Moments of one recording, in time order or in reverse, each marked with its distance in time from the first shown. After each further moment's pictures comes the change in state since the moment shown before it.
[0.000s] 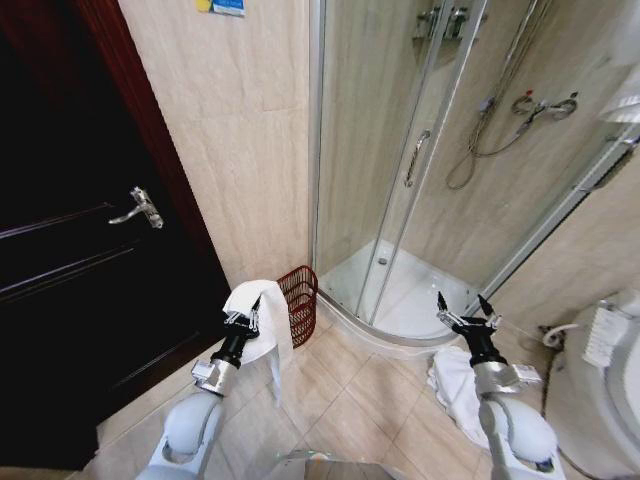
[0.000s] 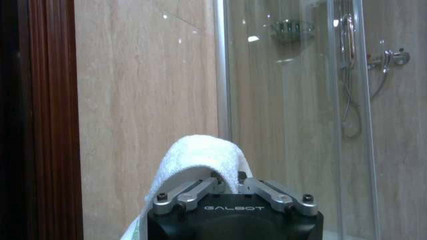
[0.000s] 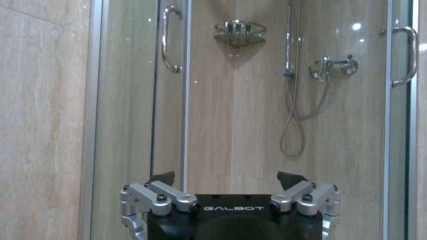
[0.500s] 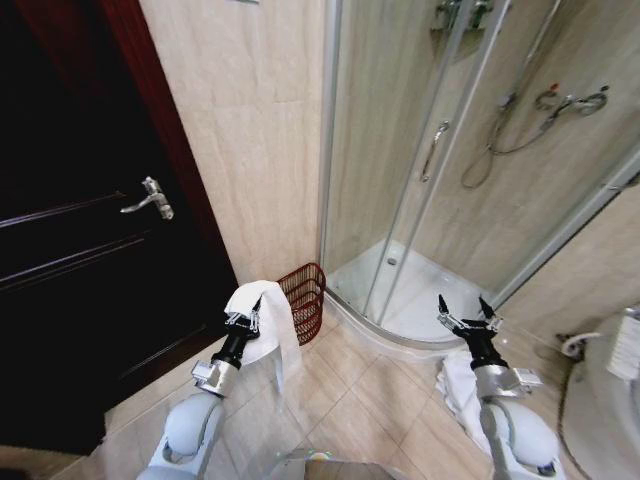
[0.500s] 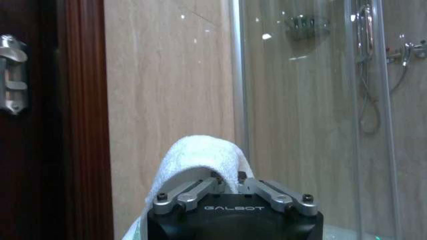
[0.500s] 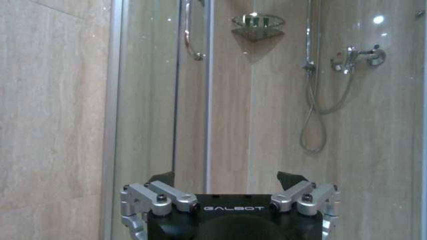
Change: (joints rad) left arm 0.001 0.004 -0.001 0.004 0.001 -0.017 0.007; right arm -0.018 0.007 0.005 0.001 -0.001 0.015 0.000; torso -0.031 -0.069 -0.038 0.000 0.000
